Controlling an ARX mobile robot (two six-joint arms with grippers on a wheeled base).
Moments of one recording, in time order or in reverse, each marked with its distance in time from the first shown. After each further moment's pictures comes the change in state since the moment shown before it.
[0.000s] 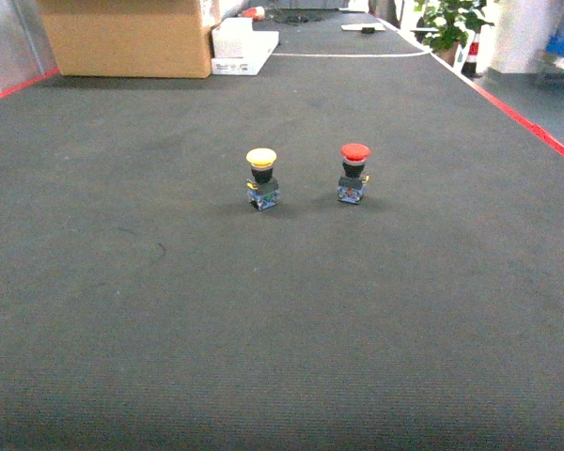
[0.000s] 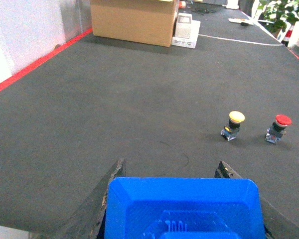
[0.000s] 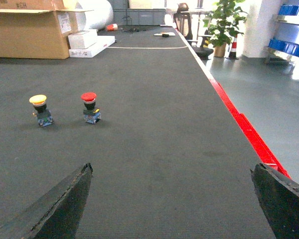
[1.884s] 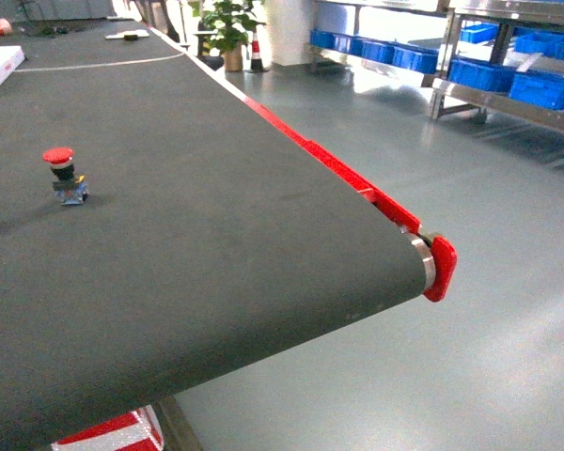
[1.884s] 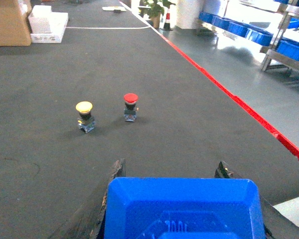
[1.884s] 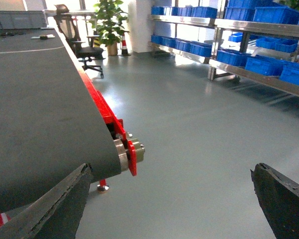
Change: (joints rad) left arm 0.001 0.000 0.000 -0.001 0.000 0.000; right arm 0.000 0.000 0.000 0.000 0.000 0.000
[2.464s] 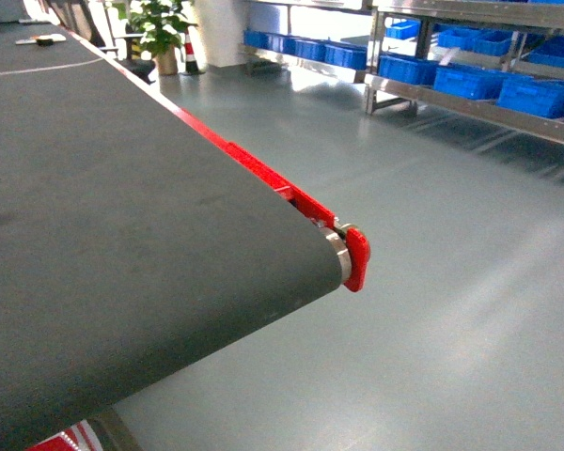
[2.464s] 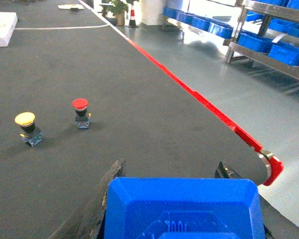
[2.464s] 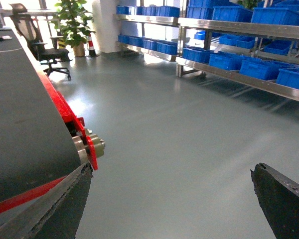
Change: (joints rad) left arm -0.001 0.000 0.000 0.000 0.000 0.000; right arm 0.000 0.000 0.000 0.000 0.000 0.000
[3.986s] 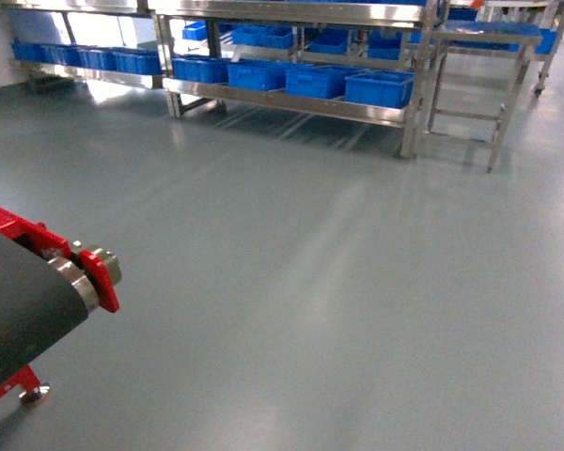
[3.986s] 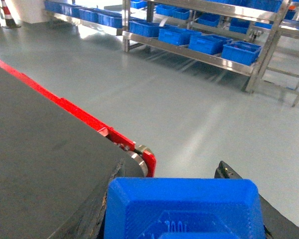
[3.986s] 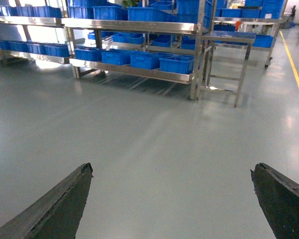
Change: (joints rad) left arm 0.000 0.000 0.000 0.000 0.000 0.000; right arm 0.000 0.000 0.000 0.000 0.000 0.000
